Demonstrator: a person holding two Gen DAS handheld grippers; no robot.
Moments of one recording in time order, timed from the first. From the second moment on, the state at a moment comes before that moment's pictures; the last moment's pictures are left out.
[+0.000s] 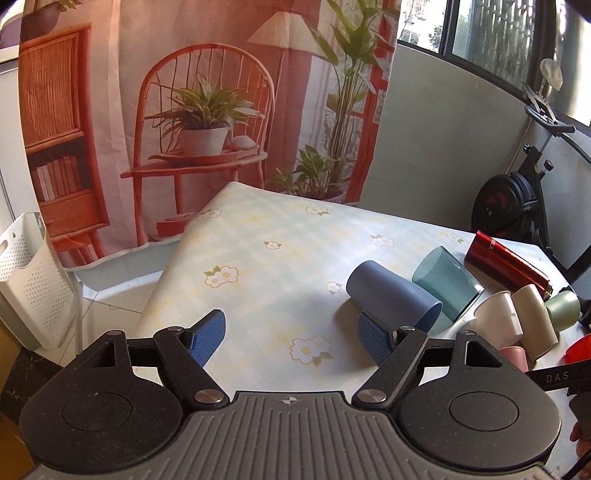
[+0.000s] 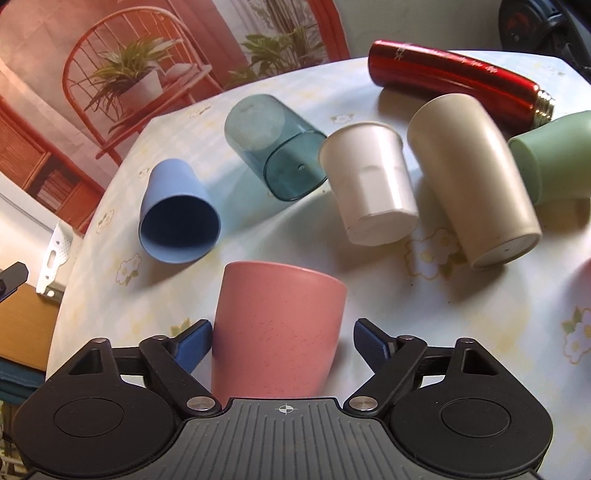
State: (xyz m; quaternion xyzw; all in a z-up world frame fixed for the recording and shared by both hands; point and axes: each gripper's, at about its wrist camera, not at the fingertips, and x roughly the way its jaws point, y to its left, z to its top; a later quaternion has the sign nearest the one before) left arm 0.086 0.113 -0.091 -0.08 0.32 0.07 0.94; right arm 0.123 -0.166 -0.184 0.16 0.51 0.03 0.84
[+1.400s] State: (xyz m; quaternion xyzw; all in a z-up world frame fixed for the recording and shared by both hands) left arm 0.065 0.099 -0.097 -0.13 0.30 0.05 0.94; right arm 0.094 -0.136 -0.146 0.00 0.38 0.07 0.92
